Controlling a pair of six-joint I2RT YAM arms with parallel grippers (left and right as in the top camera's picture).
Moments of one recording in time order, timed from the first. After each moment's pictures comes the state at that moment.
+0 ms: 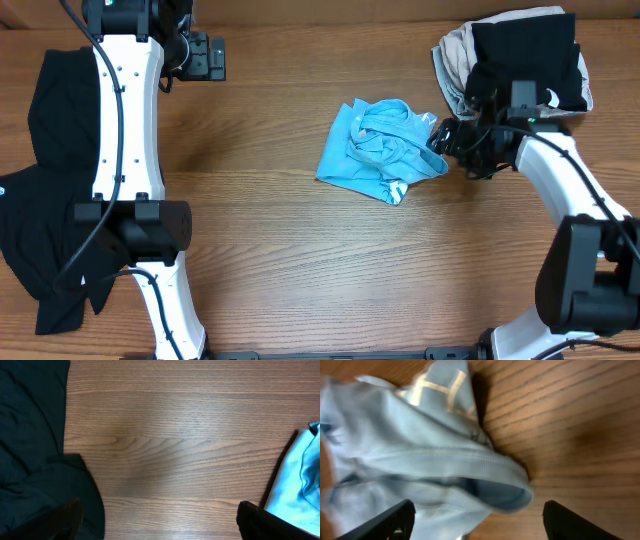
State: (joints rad) left arm -0.02 2.22 2.56 -1.55 -0.01 -0.07; right arm -0.05 1.79 1.20 -0.64 -0.37 0.34
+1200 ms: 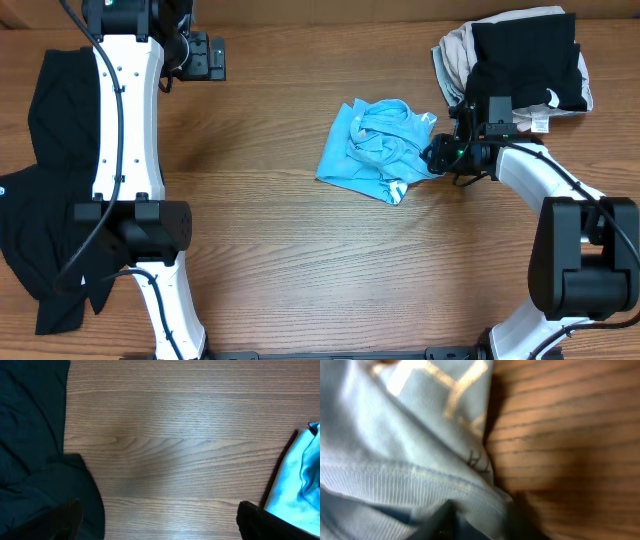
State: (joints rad) left arm -0.02 2.22 2.56 -1.55 -0.01 -0.07; right arm -0.01 1.85 1.09 -0.39 -0.33 0.17
